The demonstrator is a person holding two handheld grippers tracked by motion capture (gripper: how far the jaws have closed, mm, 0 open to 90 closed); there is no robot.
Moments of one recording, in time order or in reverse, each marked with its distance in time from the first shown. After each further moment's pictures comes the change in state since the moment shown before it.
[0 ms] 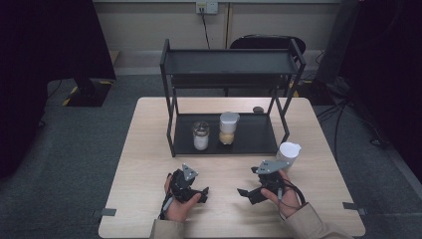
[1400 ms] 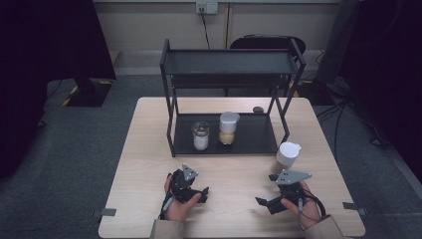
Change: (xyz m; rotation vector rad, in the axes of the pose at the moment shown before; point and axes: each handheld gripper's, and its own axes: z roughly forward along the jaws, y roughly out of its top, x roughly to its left) left arm 0.000 0.000 0.000 0.000 0.000 0.000; right arm -0.004 -0.040 -0.042 0.005 -0.040 -0.004
